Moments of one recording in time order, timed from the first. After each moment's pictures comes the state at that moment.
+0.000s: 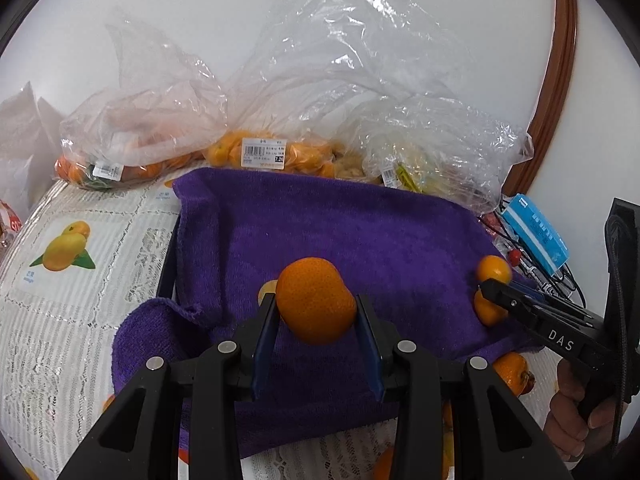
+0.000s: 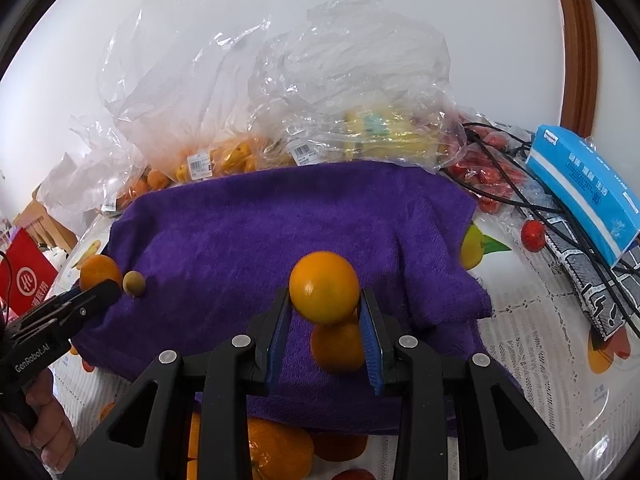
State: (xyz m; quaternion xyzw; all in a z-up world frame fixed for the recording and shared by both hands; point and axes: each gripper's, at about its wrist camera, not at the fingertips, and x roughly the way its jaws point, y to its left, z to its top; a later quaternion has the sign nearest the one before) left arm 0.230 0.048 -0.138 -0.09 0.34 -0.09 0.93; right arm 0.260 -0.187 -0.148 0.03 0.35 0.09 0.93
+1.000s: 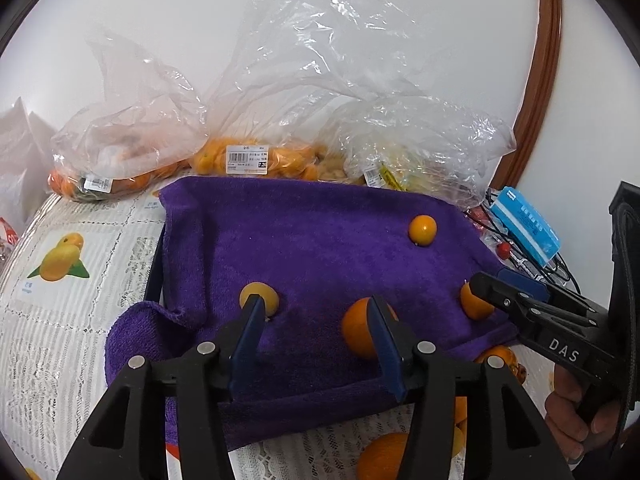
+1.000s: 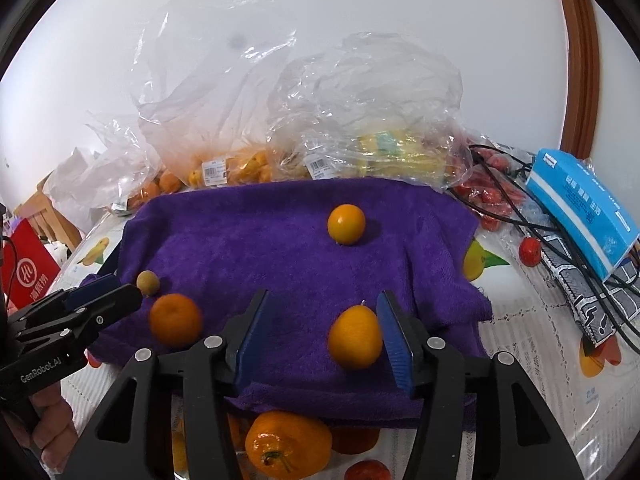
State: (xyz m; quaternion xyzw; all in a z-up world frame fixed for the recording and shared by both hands) left arm 0.224 0.039 -0.130 -0.07 0.33 -0.10 0.93; right arm 0.245 -0.176 -0.138 0.01 0.32 0.09 0.94
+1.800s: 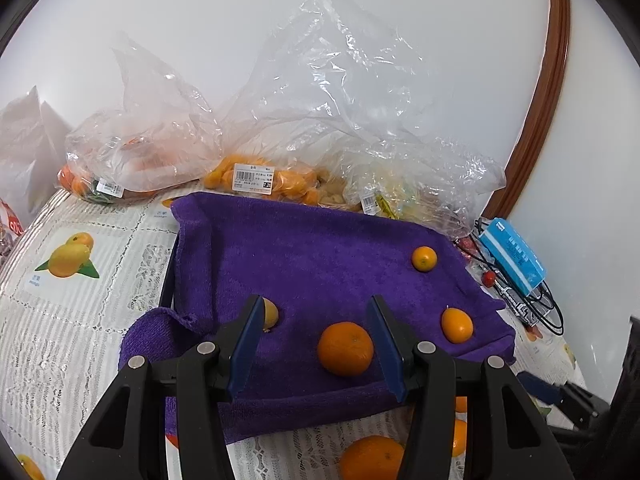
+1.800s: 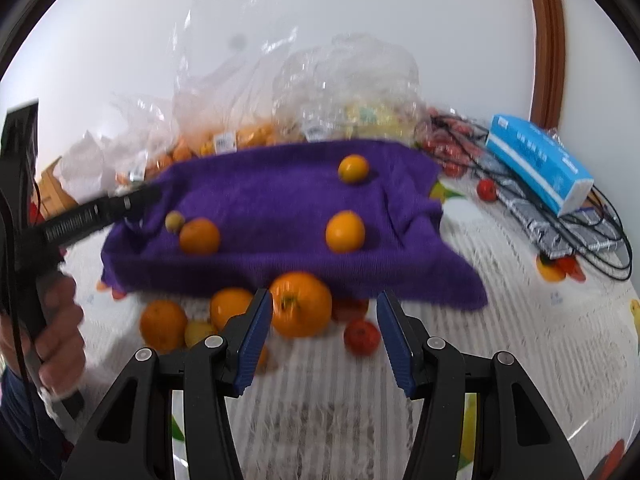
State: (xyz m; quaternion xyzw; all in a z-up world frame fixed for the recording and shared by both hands) left arm 0.212 0.052 -0.113 -0.11 0.31 -0.10 0.94; right arm 0.159 -0.187 -0.144 0.01 0.35 0.07 0.93
